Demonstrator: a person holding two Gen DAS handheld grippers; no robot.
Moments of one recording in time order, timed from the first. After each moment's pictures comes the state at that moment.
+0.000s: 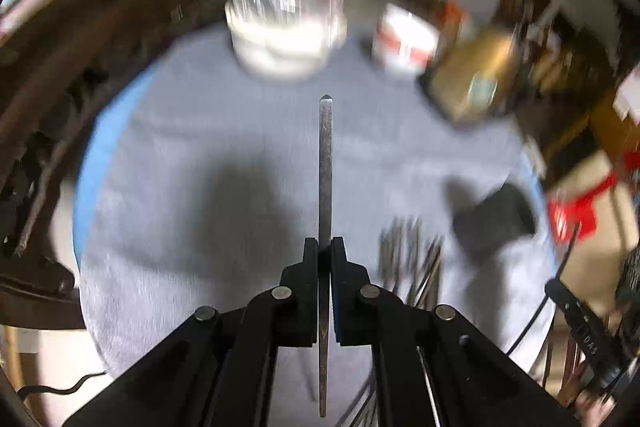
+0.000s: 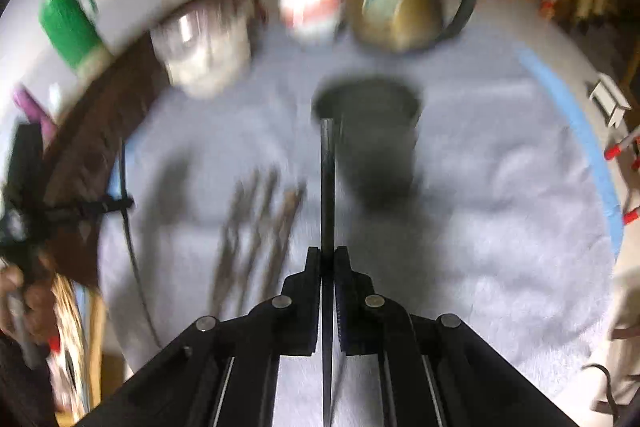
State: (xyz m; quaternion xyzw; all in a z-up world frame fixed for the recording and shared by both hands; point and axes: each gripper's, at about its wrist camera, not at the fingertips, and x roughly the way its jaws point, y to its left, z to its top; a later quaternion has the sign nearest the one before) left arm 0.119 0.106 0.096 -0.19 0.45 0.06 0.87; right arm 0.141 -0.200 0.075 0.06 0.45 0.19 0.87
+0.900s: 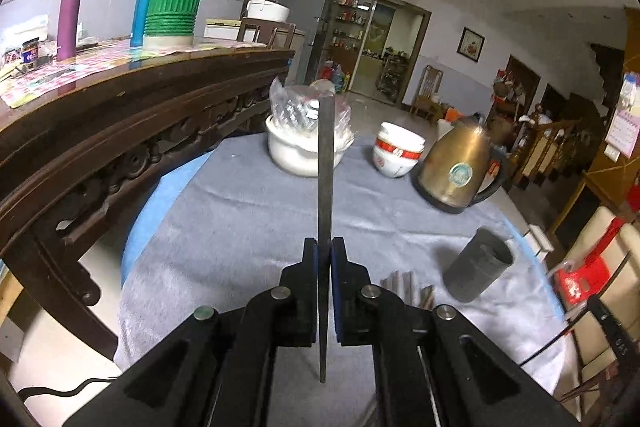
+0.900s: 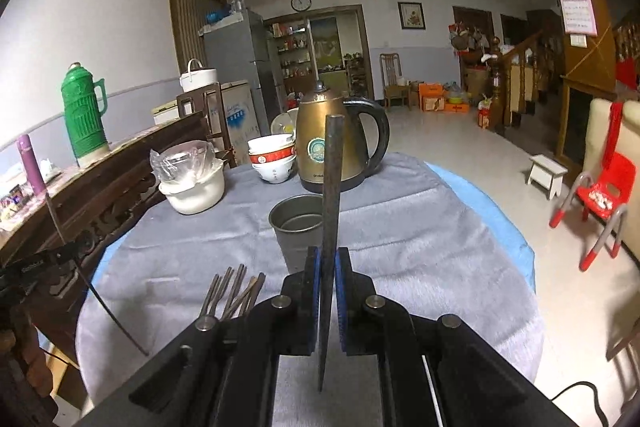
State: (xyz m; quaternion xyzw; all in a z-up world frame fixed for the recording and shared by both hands) left arm 0.011 0.087 0.098 -0.17 0.26 0.11 0.94; right arm 0.041 -0.246 0.110 0.07 0.26 0.11 0.96
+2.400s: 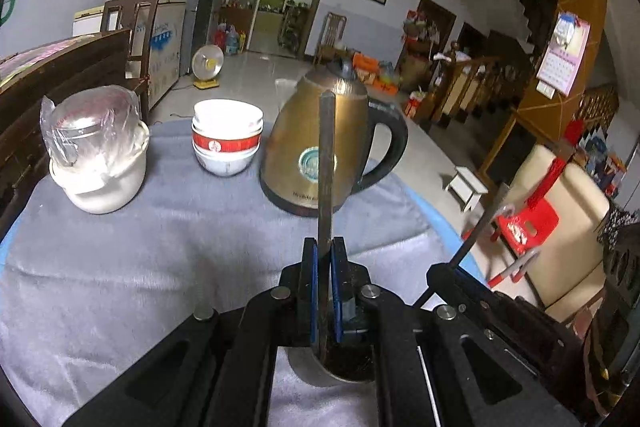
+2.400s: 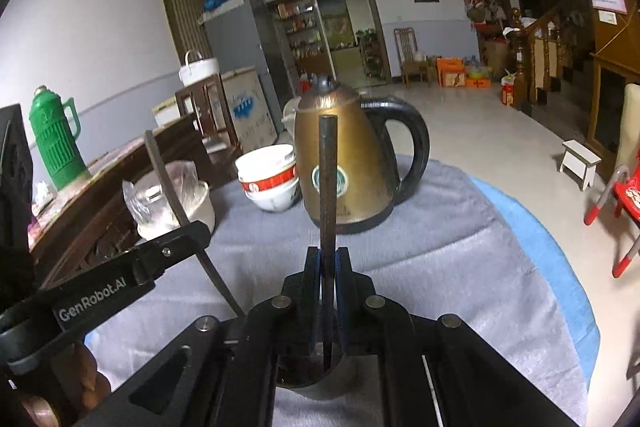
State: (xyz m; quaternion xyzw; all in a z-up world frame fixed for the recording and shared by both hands) left arm 0.218 -0.060 0.112 -0.12 0.34 -0.06 0.93; right arm 0.229 -0.221 0.108 0.08 0.31 0.15 0.94
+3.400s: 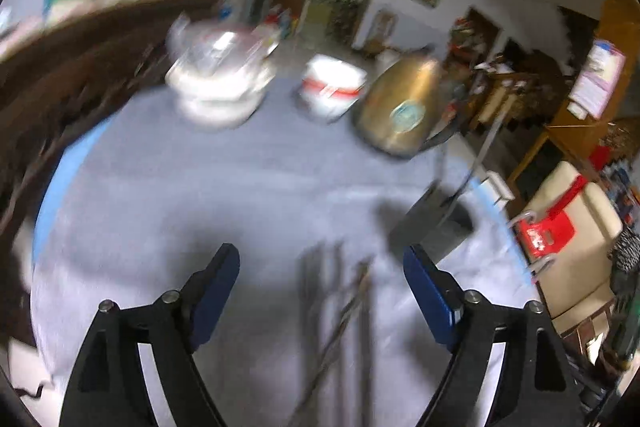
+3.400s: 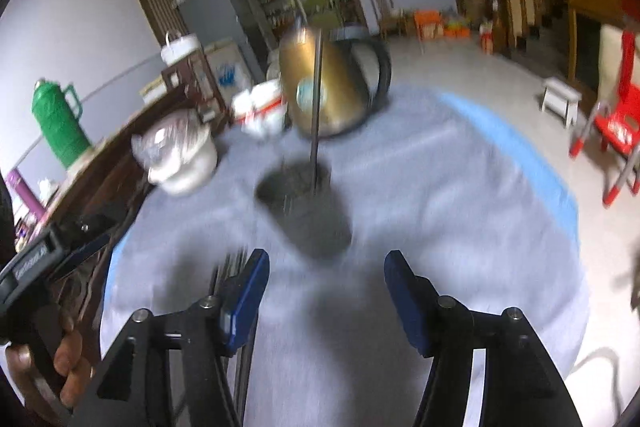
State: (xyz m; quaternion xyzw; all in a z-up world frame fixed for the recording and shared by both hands) left arm 0.069 0.051 0.068 -0.17 0.37 0.02 0.91; right arm 0.091 -0.234 0.059 0.13 0.40 0.13 0.90
